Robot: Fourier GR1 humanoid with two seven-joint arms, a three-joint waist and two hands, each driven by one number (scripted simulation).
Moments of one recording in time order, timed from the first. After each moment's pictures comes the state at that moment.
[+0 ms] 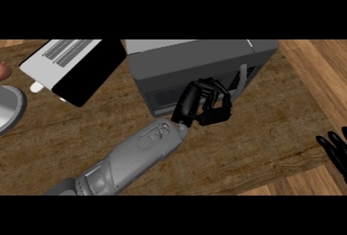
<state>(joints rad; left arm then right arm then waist) -0.93 0.00 -0.83 -0.81 0.65 0.58 -0.31 0.30 -0.43 -0.11 -1.97 -0.62 0.55 -0.22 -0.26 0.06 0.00</state>
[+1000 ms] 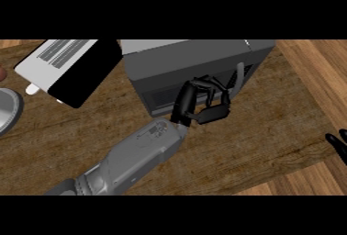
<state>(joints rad) -0.92 0.00 -0.83 -0.81 0.82 0.59 -0.47 0.27 -0.48 -0.13 -2.03 -0.73 0.57 -0.18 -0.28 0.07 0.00</state>
